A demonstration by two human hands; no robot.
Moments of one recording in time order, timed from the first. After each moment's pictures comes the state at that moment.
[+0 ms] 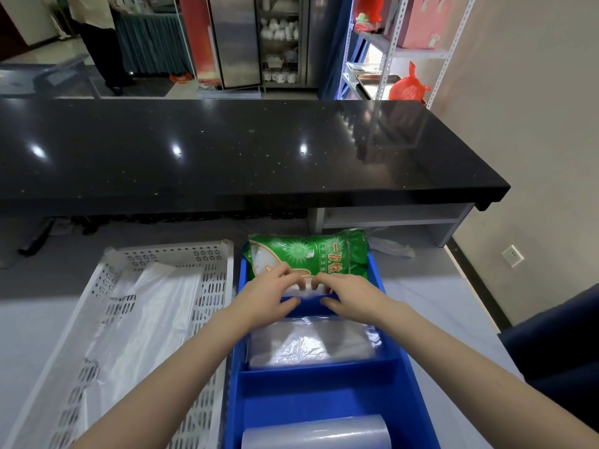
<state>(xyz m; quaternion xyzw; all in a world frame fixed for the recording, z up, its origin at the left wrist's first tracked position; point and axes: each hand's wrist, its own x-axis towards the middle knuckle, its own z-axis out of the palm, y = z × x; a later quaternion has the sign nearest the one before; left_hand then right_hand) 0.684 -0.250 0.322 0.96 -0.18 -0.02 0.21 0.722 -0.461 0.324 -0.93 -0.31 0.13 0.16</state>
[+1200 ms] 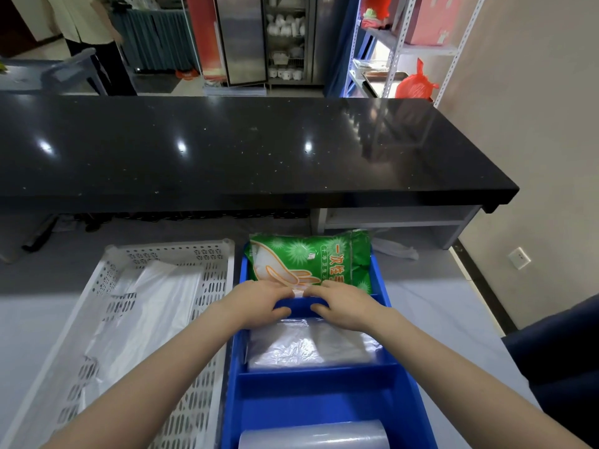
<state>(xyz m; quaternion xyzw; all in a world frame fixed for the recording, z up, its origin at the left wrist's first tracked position) 0.695 -0.232 0.311 0.97 -0.20 -0.16 0.06 0.723 -0.446 0.304 -0.93 -0.29 0.18 0.12</state>
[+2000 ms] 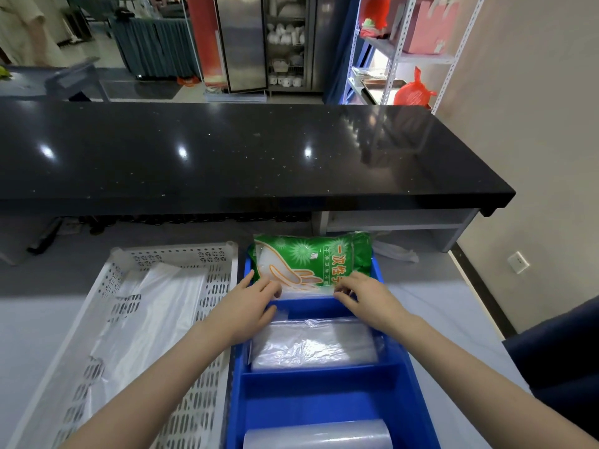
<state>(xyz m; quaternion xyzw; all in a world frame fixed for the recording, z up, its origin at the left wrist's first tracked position) 0.667 -0.213 0.306 0.98 -0.18 -0.01 0.12 0.721 -0.483 0.311 -0.95 -0.23 0.07 0.20</state>
